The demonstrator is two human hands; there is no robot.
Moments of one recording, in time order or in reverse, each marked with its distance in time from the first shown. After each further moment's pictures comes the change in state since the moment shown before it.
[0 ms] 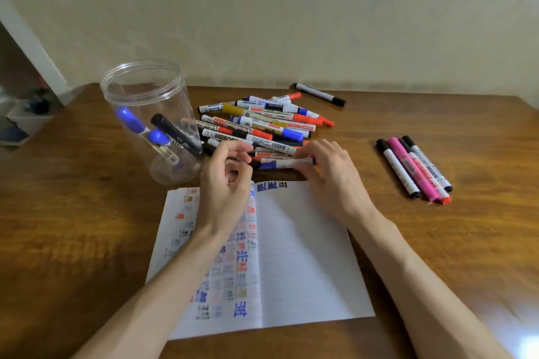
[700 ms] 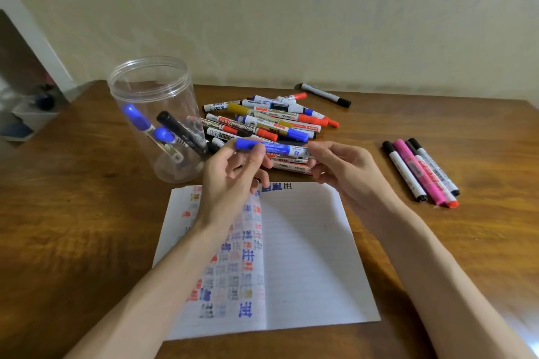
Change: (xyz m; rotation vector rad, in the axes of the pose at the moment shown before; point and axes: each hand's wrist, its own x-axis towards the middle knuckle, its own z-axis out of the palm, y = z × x) left_hand 0.002 0.015 -0.002 -0.324 -0.075 -0.162; right_hand 0.002 -0.022 -0.032 0.960 -0.121 0.598
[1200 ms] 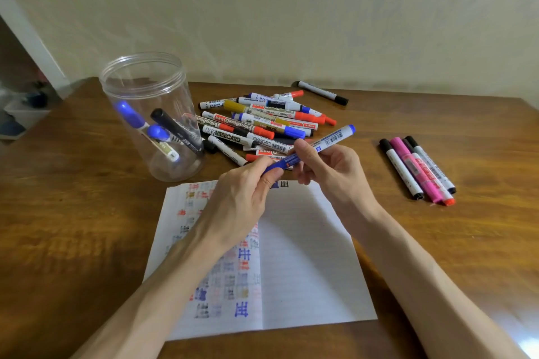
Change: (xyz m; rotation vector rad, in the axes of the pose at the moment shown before) left_hand -0.005 -0.016 -0.004 0.780 -0.258 0.399; right_hand -0.004 0.011 0.016 -0.008 -0.012 -0.252
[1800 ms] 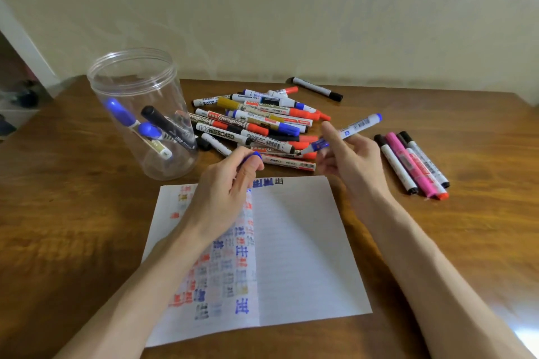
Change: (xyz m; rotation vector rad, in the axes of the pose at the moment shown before) left_hand 0.002 -0.011 -0.004 -0.185 0.014 -0.157; right_hand 0.009 -0.003 -0.023 -0.022 0.297 0.199
